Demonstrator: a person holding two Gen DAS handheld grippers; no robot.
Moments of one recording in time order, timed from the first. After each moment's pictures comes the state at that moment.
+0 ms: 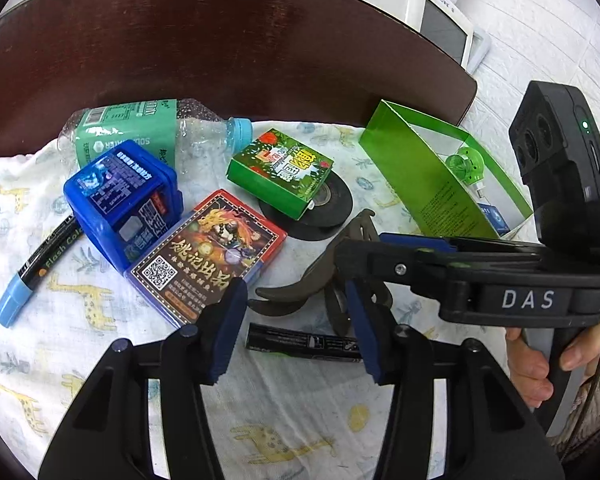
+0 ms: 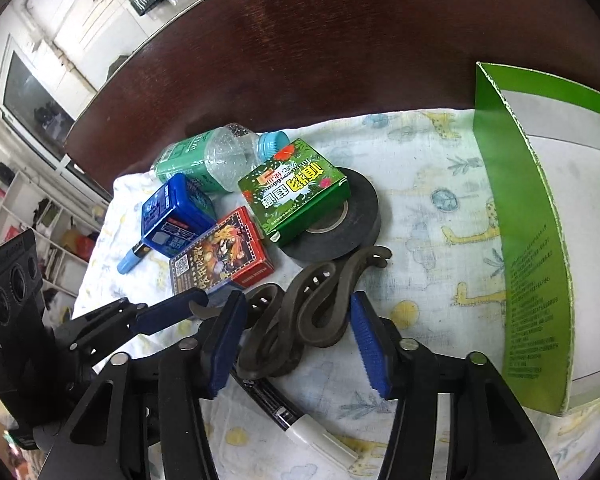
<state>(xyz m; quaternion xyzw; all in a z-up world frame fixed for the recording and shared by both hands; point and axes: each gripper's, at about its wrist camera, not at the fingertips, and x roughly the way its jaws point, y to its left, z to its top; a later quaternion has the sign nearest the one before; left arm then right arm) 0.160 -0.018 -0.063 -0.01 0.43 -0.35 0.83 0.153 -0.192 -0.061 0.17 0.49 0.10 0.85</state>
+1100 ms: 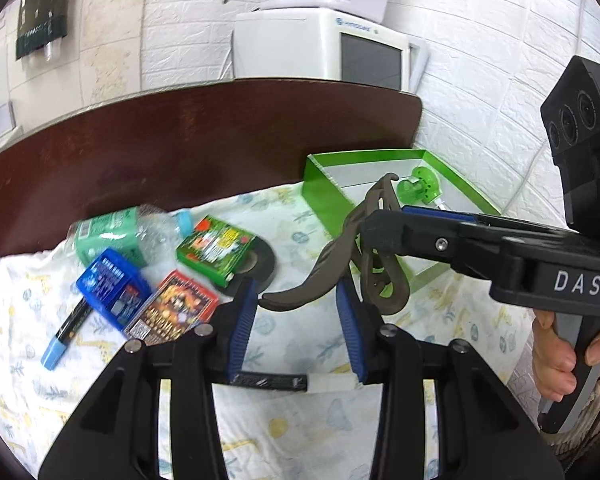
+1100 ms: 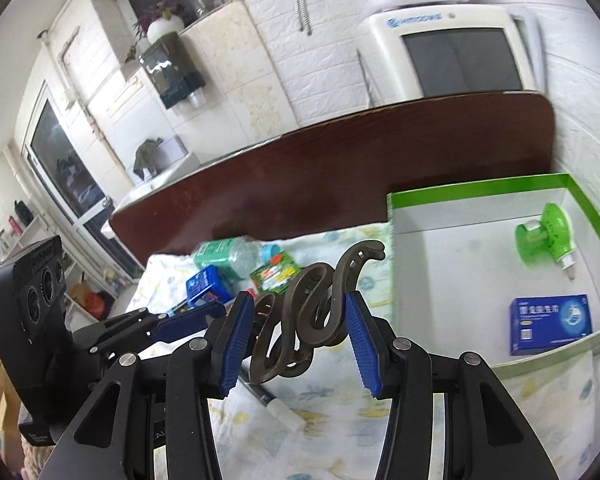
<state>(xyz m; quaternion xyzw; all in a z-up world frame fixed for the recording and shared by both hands) 0.109 -0.066 0.015 0.06 0.35 -0.37 0.86 0.069 -0.263 0.040 0.19 0.34 0.07 0.92</state>
